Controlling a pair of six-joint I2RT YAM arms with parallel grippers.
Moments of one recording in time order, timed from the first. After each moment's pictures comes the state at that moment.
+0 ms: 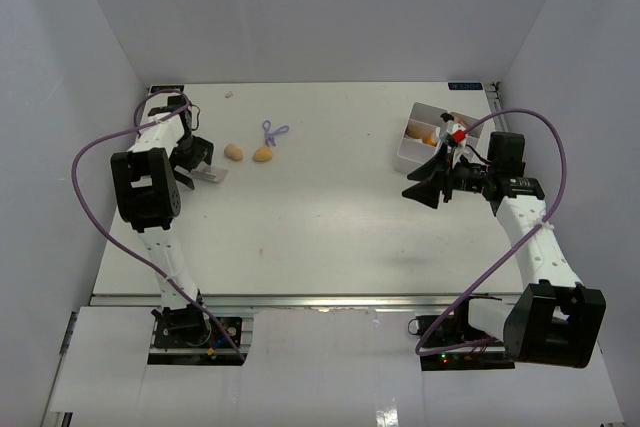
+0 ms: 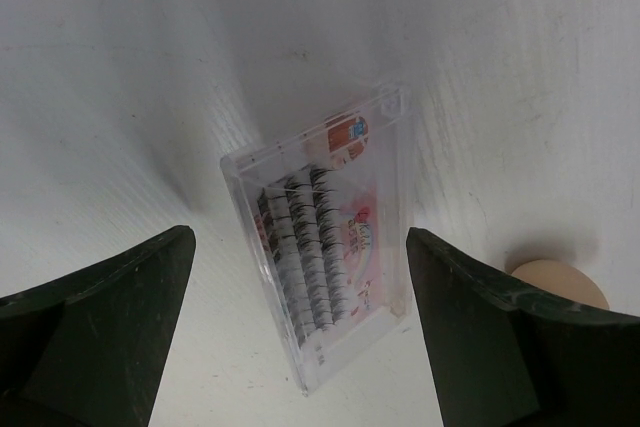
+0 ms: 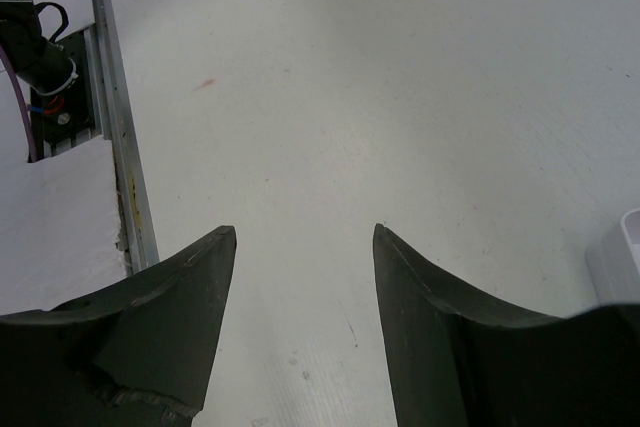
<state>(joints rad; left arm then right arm) 0.12 2.13 1.69 -0.96 -0.22 -1.00 -0.05 1.16 0.89 -0.45 -1.25 -0.48</state>
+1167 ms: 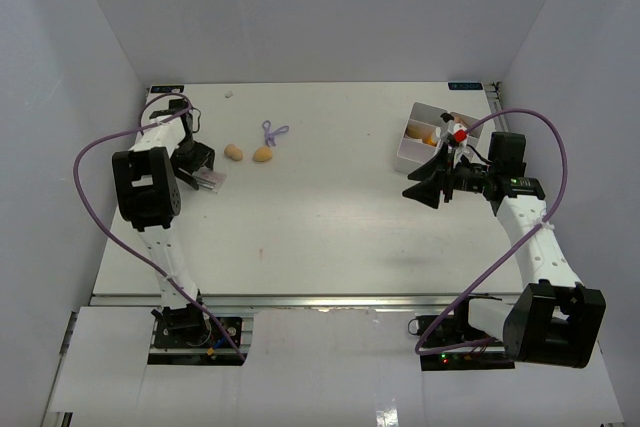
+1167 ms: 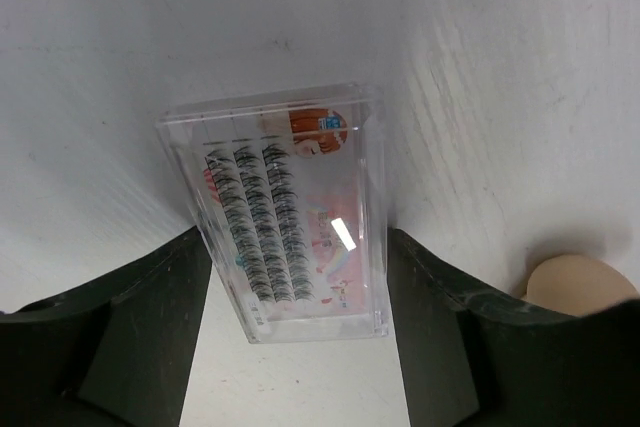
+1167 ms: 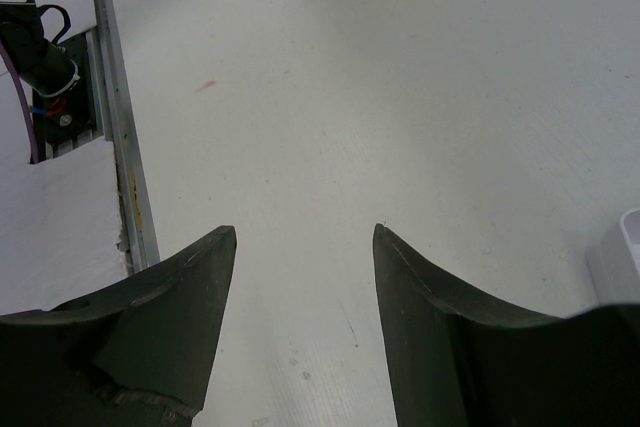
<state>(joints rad) 0.12 2.15 1.68 -0.93 -0.16 -0.95 -0.06 1.16 0.89 -0.45 -1.26 -0.48</state>
